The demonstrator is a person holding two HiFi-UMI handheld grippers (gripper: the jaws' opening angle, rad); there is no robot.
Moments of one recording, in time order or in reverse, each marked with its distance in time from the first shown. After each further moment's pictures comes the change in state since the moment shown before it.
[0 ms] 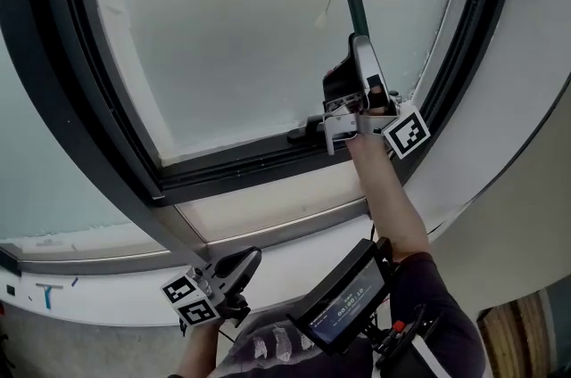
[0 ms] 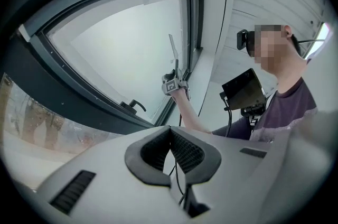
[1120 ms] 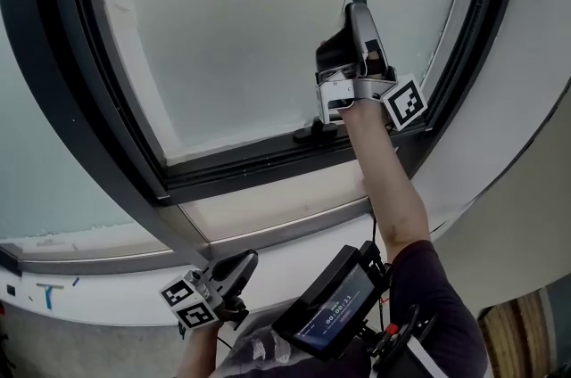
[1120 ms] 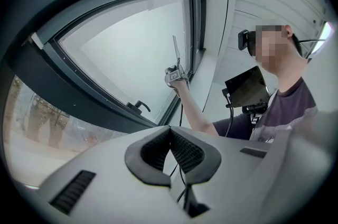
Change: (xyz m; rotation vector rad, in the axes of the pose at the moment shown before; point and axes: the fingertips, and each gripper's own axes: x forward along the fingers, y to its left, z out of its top) left arm -0.018 0.001 -0.003 0.007 -0.008 0.031; right arm 0.044 -0.008 0.012 0.109 -0.094 -0.013
